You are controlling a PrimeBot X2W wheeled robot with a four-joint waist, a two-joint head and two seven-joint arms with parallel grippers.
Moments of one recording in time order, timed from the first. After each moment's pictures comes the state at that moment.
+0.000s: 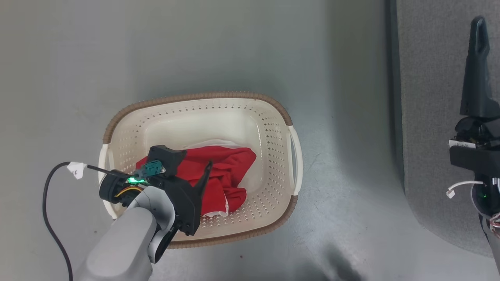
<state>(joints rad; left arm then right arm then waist) -0.69 0.20 -0.63 0.63 -0.55 -0.06 0.08 -0.55 -0.38 0.17 -0.16 0.43 -0.03 -0.23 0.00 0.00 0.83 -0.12</state>
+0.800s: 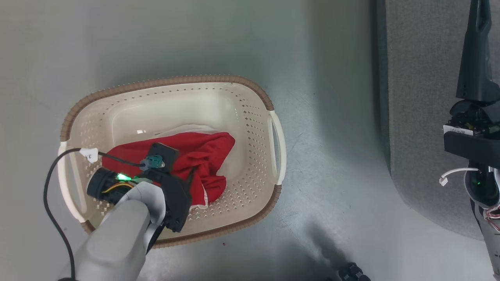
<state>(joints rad) -0.78 0.18 -0.69 0.86 -0.48 -0.07 0.12 -0.63 -0.35 0.20 -0.20 0.43 -0.03 -0.23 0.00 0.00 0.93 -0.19</state>
